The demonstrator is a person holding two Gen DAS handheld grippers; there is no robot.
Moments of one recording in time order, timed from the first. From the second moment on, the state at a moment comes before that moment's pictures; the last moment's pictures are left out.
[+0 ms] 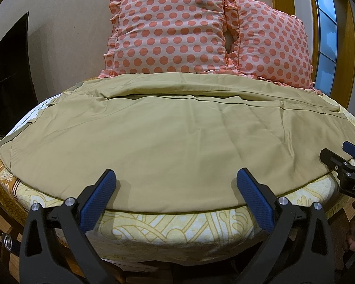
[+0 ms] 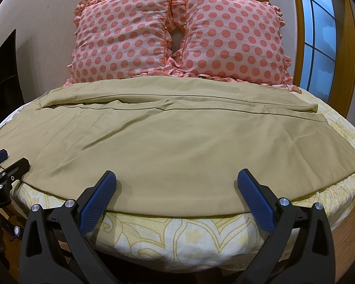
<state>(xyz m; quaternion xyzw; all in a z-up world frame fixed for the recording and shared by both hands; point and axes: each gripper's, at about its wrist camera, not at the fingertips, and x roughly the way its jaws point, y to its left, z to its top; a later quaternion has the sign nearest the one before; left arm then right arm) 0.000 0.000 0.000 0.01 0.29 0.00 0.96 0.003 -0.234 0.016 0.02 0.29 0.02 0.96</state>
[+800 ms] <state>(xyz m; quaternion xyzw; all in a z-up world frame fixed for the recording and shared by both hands) 0.001 0.001 0.002 0.02 0.30 -0.01 0.95 0.003 -0.235 0.007 0.01 0.29 0.03 0.96</state>
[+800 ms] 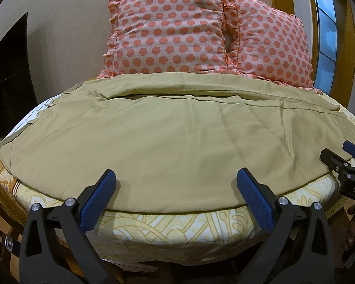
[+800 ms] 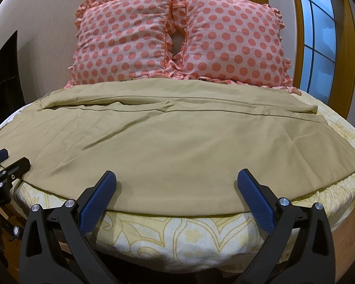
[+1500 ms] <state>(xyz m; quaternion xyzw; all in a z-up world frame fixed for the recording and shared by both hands) 0.046 0.027 0.047 -0.04 0.28 -0.01 0.96 0.345 -0.497 0.035 0.31 0.42 -0.26 0.82</state>
